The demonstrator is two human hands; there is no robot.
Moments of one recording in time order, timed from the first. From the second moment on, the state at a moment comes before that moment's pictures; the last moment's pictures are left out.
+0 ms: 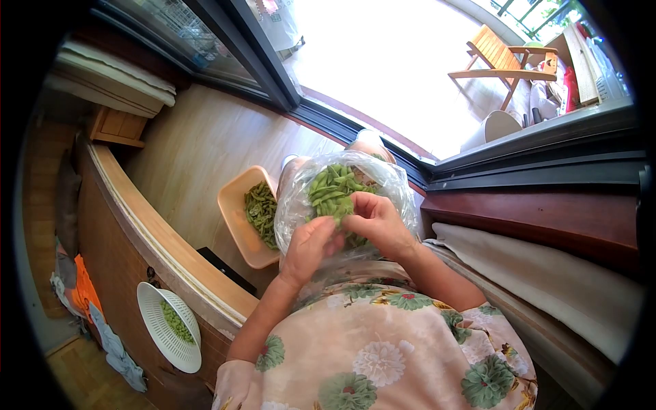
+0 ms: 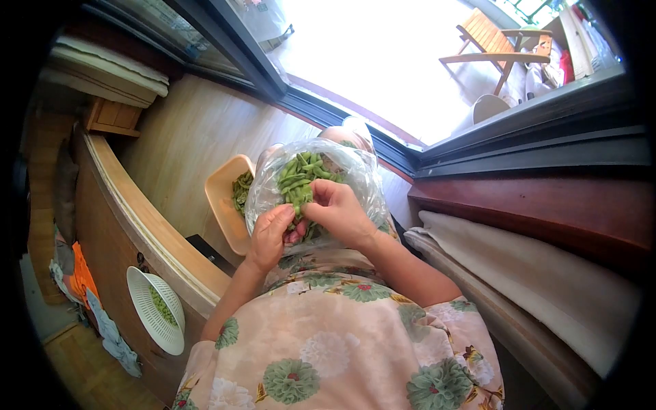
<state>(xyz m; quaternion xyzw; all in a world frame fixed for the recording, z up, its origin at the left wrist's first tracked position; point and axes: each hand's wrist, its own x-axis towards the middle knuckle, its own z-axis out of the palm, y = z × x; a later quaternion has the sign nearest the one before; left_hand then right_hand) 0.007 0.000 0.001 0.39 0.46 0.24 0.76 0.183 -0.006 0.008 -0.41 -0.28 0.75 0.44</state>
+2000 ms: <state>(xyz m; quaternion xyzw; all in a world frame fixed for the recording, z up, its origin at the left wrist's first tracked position) 0.001 0.006 0.003 0.31 0.45 0.25 0.80 0.176 -0.009 0.004 -0.46 -0.32 0.66 0.50</state>
